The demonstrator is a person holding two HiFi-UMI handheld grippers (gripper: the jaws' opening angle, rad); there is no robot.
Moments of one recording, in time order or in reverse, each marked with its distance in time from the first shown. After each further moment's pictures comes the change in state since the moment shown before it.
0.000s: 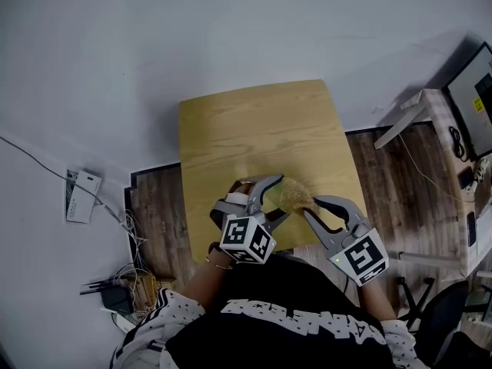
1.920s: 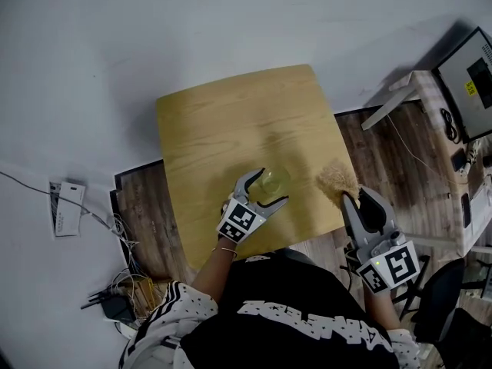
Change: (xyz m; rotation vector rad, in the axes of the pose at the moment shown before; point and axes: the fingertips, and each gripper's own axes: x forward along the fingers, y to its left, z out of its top) left arm 0.072 -0.021 -0.088 -0.631 -0.195 -0.065; right arm -0.060 -0.066 0.021 0.300 -0.235 -0.359
